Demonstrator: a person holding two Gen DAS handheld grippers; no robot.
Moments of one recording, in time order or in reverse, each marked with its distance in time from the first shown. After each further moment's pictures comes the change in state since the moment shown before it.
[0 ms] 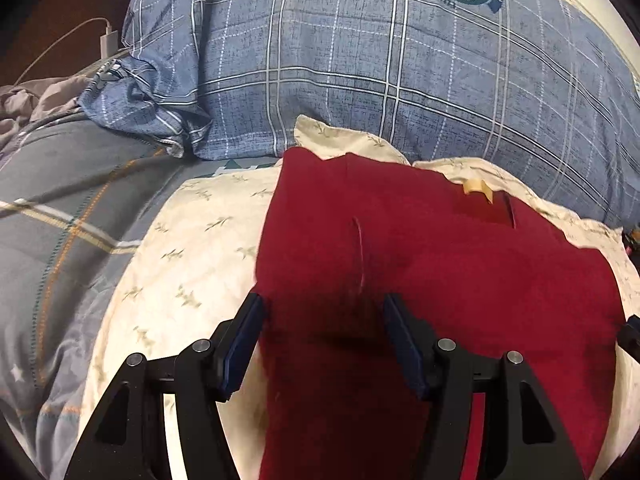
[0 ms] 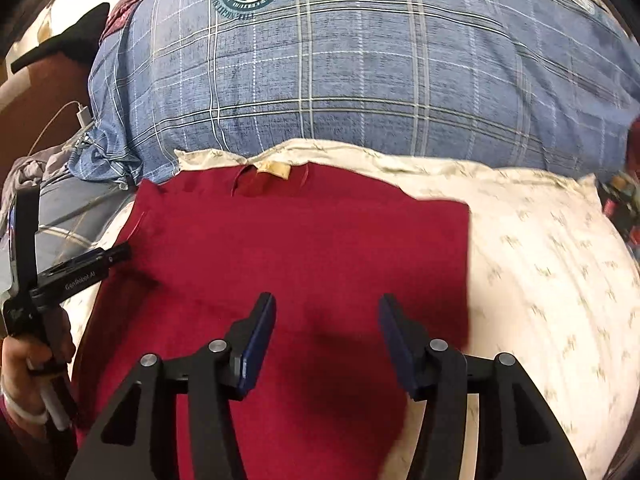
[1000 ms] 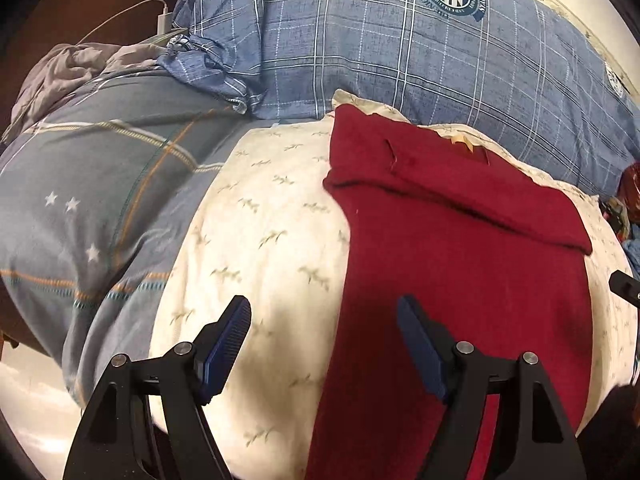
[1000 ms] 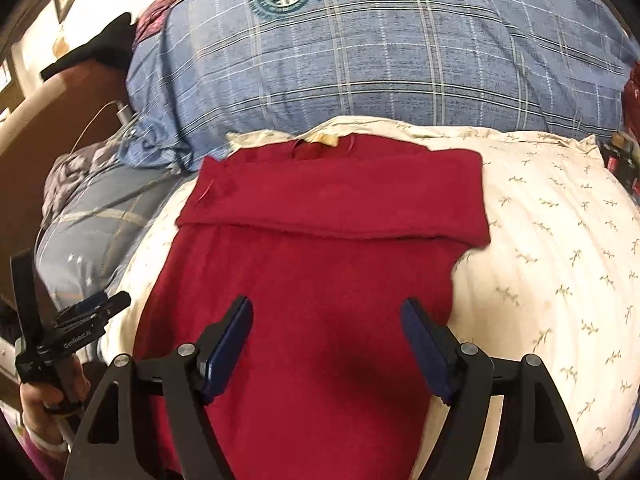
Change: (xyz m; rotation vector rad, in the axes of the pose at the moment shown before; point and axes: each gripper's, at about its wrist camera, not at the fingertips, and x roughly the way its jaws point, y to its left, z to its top) left arm -0.134 0.059 -0.088 -0.016 0.034 -0.012; right arm -0.062 0.031 -0.049 0.028 0.036 0.128
